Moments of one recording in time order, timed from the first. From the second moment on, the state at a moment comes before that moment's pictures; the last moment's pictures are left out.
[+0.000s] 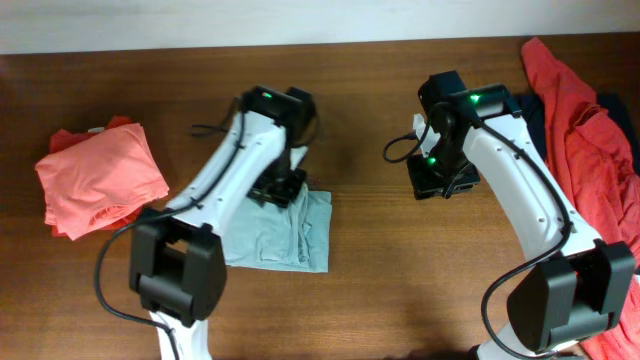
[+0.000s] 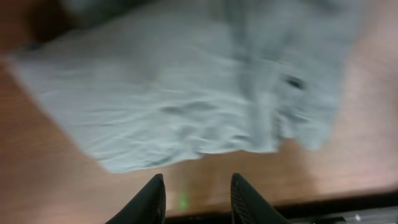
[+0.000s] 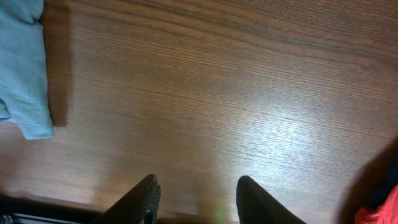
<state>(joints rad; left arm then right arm) -0.42 2.04 1.80 -1.54 -0.03 -0.12 0.21 1.77 1.60 -1.43 -0.06 0.05</state>
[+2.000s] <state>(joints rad) -0.04 2.04 1.80 -1.42 -0.06 -0.12 0.66 2.11 1.60 -0.94 -0.41 0.27</state>
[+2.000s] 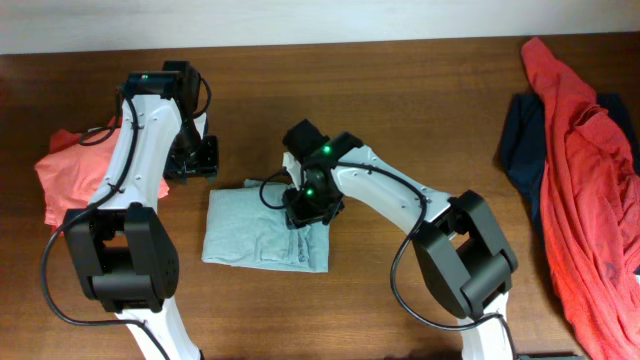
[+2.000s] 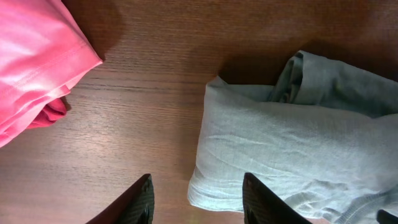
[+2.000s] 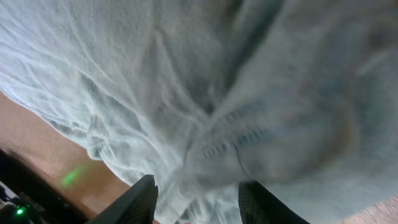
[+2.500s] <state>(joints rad) -0.04 2.04 1.80 -1.42 -0.06 -0.12 0.68 2.14 1.60 -0.97 -0.43 0.27</state>
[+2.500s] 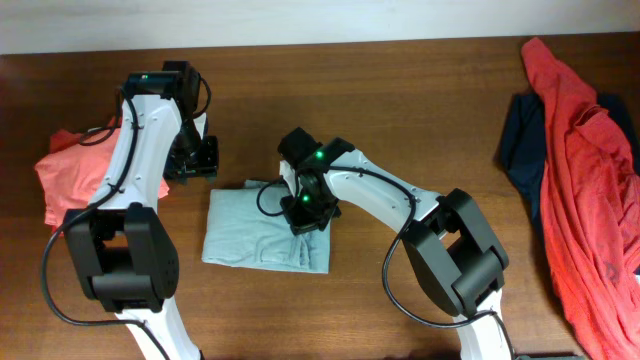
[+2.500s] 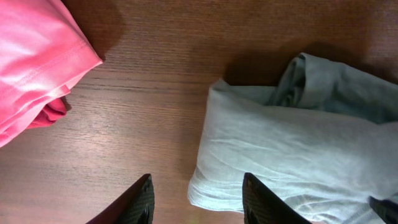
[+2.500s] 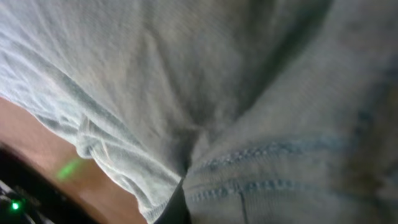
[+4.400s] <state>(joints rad) -0.11 2.04 1.80 -1.36 0.16 0.05 0.62 1.96 1.33 -1.02 0.01 0.39</state>
